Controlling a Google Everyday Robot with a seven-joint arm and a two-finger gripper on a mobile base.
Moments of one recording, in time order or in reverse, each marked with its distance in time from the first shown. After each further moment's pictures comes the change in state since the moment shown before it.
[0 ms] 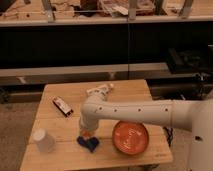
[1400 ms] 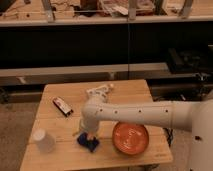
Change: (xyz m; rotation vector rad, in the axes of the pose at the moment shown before) arm -0.005 0.002 0.006 0.004 -0.008 0.017
